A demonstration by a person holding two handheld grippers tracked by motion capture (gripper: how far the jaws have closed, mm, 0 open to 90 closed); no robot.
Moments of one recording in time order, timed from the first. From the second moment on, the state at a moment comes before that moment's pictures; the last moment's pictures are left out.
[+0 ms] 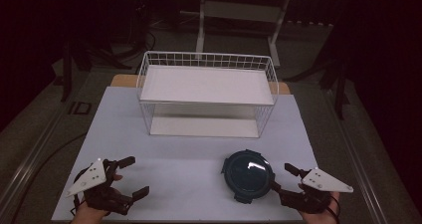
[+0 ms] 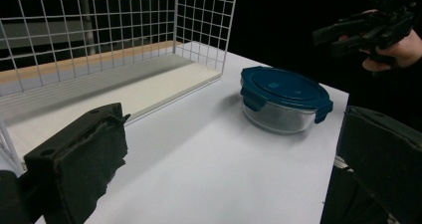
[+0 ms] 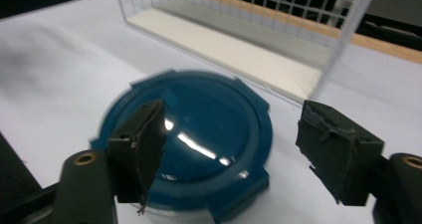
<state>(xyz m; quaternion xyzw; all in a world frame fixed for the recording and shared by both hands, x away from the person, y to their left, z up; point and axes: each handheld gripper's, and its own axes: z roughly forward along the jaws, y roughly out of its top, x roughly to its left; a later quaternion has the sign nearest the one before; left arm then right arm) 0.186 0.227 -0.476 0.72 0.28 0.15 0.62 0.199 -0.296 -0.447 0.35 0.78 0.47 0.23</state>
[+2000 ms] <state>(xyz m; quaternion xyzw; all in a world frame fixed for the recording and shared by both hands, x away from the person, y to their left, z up) 0.186 0.221 -0.479 0.73 0.27 0.14 0.61 0.248 -0.242 -0.489 0.35 0.85 0.37 0.13</state>
